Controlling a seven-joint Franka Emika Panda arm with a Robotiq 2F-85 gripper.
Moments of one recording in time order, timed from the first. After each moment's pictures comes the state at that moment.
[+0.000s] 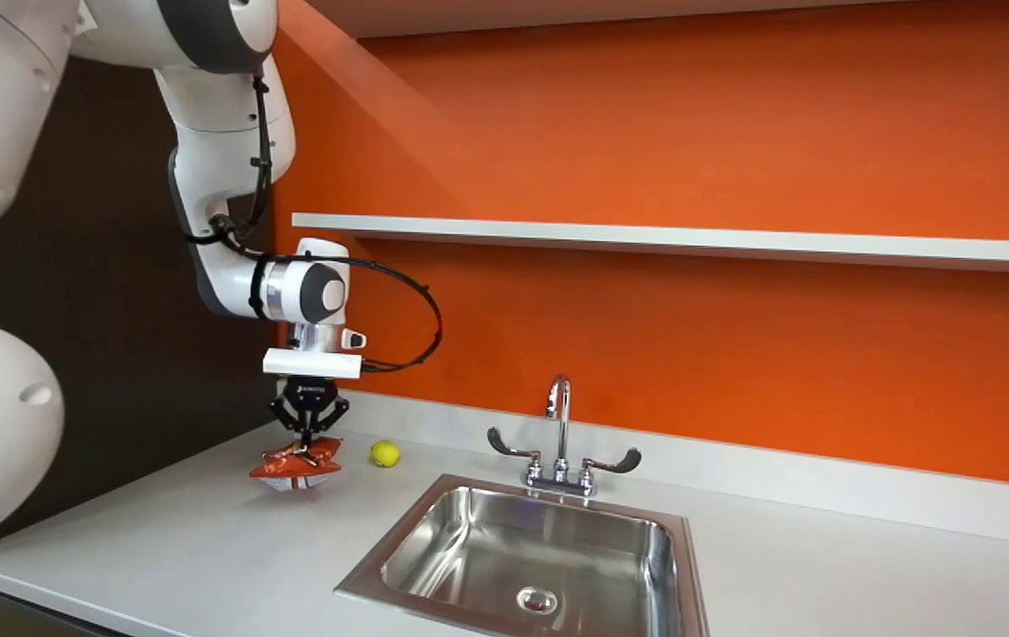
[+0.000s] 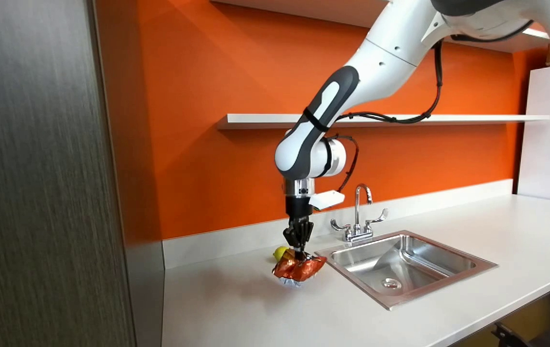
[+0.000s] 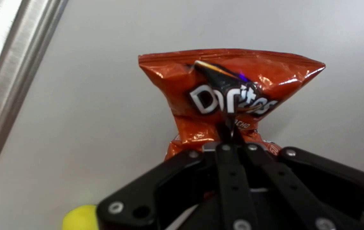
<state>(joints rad) 0.10 0.38 0.17 -2.09 0.01 2.42 -0.38</state>
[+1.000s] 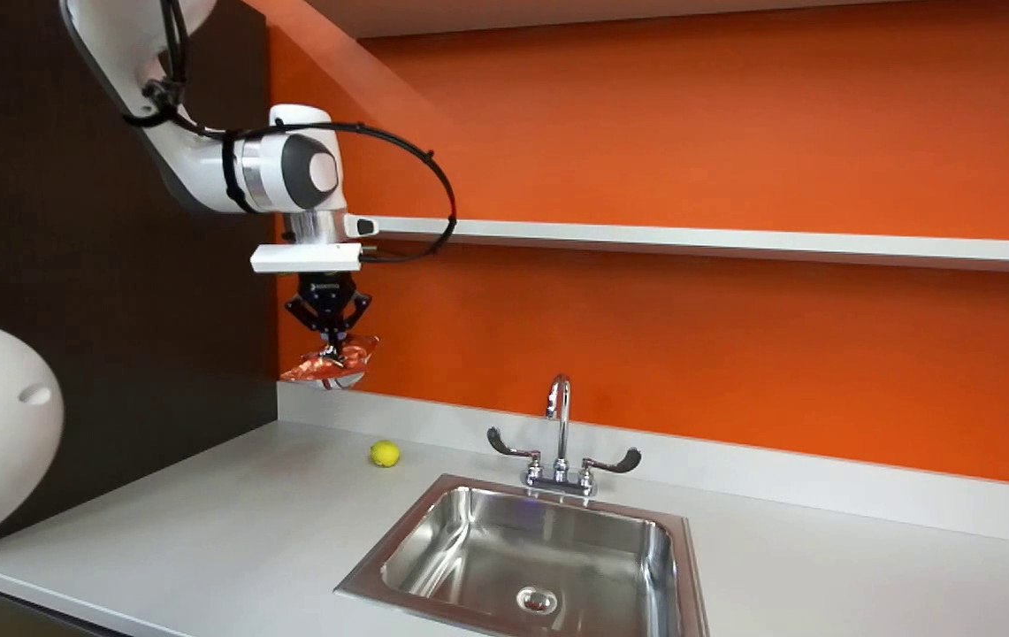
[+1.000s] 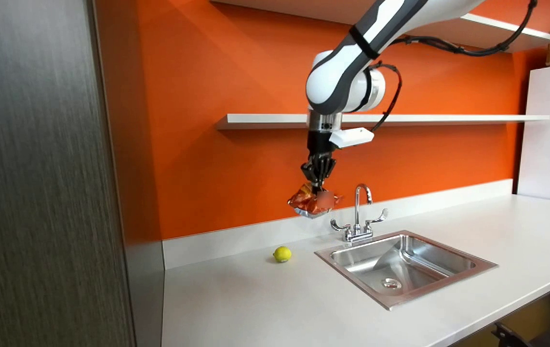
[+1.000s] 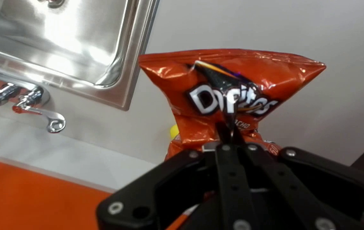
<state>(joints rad) 0.10 -0.09 0.10 -2.28 -0.07 2.42 -0.18</state>
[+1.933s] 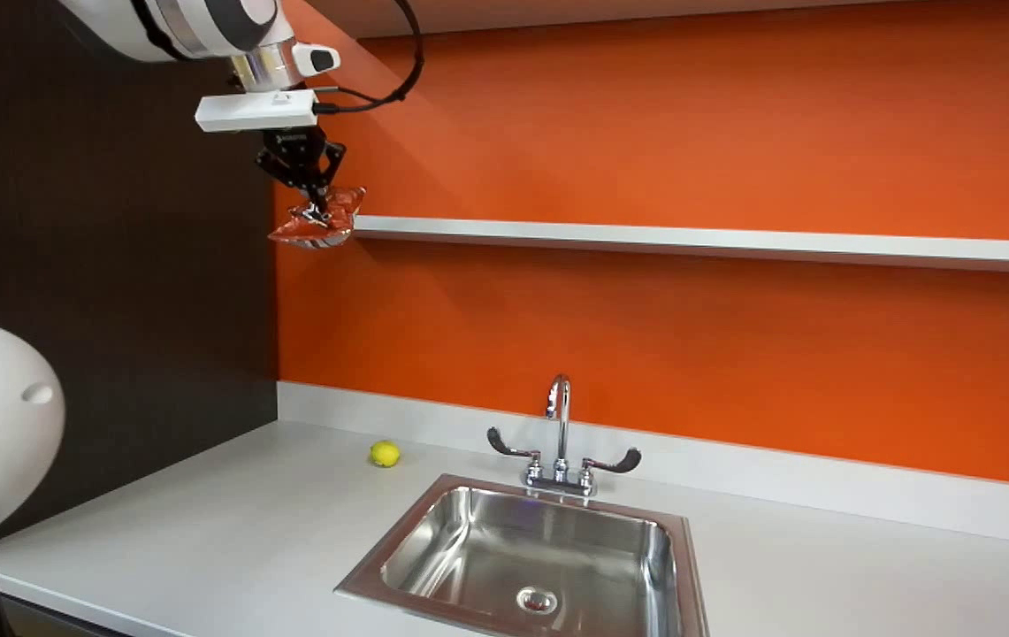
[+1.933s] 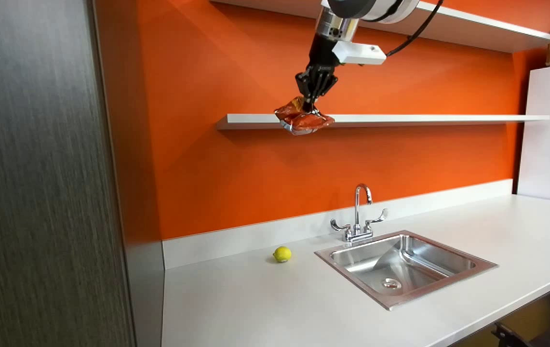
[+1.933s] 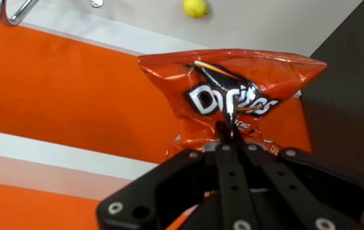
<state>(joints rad) 0.11 -0.45 0.14 -2.24 -0.07 2.43 -0.07</state>
